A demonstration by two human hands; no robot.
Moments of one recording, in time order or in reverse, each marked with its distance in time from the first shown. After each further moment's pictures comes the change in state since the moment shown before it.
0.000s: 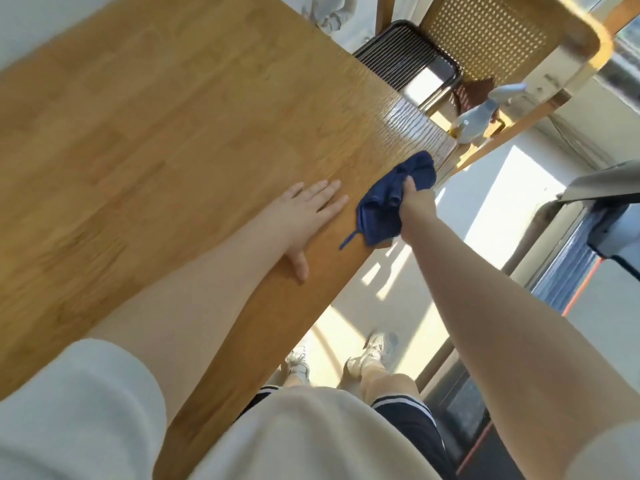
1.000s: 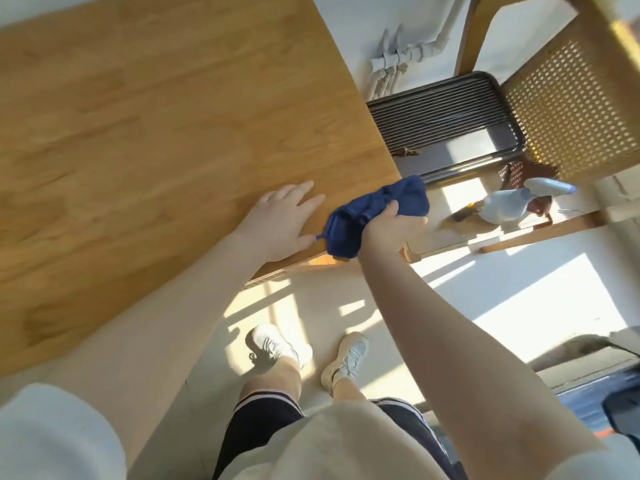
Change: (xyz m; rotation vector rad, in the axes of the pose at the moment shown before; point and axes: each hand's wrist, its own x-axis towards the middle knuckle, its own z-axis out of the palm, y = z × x) left_hand 0.079 0.085 -0.059 -0.517 0.216 -0.633; right_hand 0.068 -0.054 -0.035 -0.226 -0.104 -0.052
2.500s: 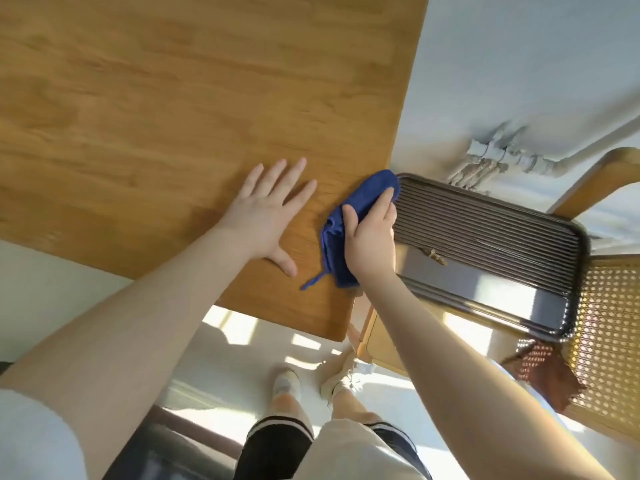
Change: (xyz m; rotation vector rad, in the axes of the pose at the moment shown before) left_hand 0.098 0.021 -0.034 -0.004 -0.096 -0.588; right_hand 0.103 -0.113 0.059 -0.877 -0.873 -0.934
